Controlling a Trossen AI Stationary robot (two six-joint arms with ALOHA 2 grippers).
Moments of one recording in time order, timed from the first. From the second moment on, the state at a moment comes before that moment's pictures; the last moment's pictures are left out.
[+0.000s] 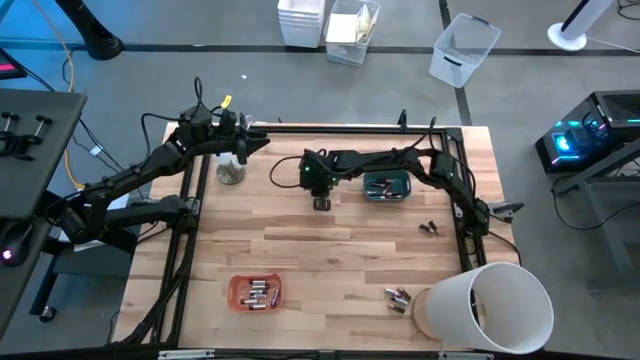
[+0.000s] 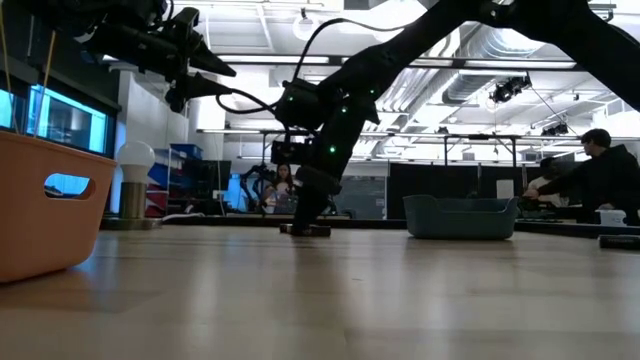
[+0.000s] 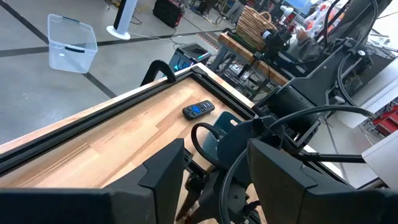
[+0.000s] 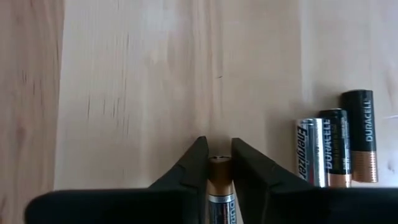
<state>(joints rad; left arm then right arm) 0.81 0.92 0.63 0.02 0.48 -0.37 -0.26 2.27 1.66 -0.56 -0.06 -0.30</state>
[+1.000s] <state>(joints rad) 0.81 0.92 0.63 0.01 0.49 -0.34 -0.37 1.96 1.60 -0.91 -0.15 -0.19</state>
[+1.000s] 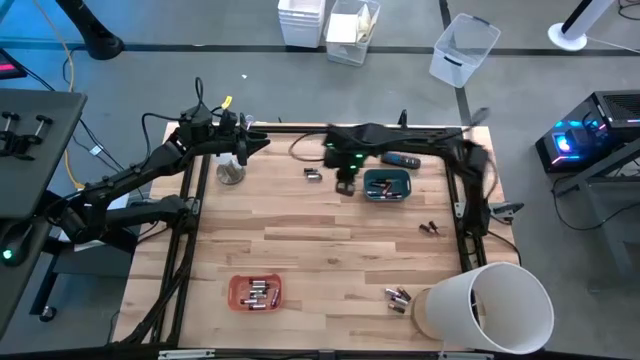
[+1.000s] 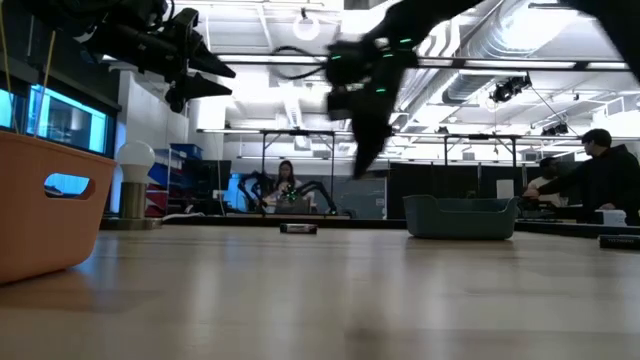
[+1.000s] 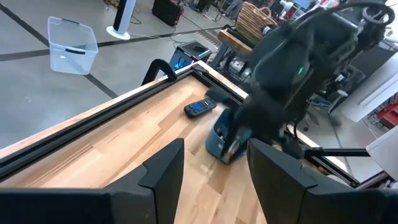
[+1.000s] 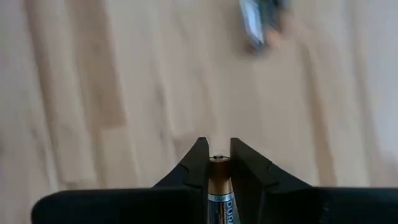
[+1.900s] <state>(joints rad) 0.81 0.92 0.63 0.01 0.49 -0.36 -0.20 1.47 1.14 -0.89 -0.02 0.35</state>
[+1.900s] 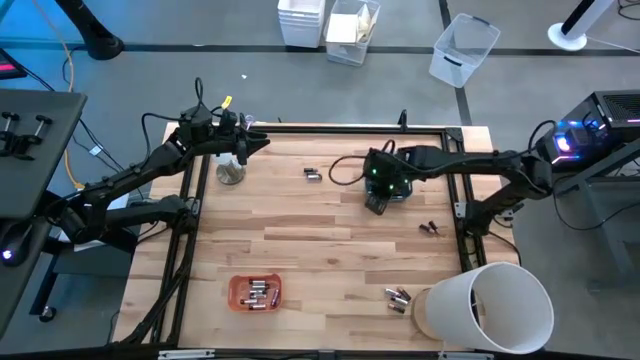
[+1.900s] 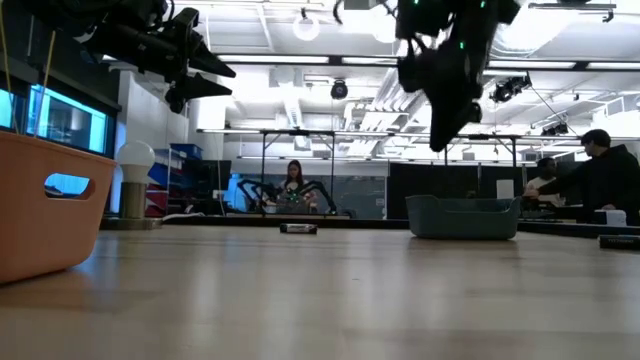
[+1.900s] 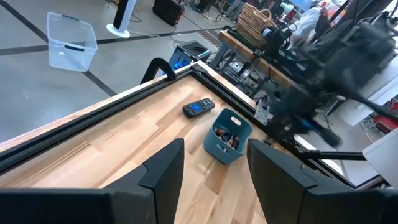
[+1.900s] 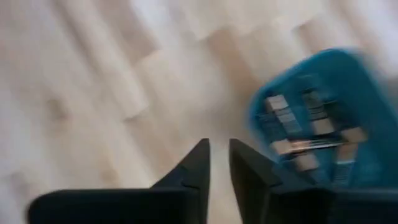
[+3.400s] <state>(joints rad) 0.81 0.92 0.63 -0.03 0.49 -0.36 0.53 1.83 1.00 -0.76 -0.41 1.30</state>
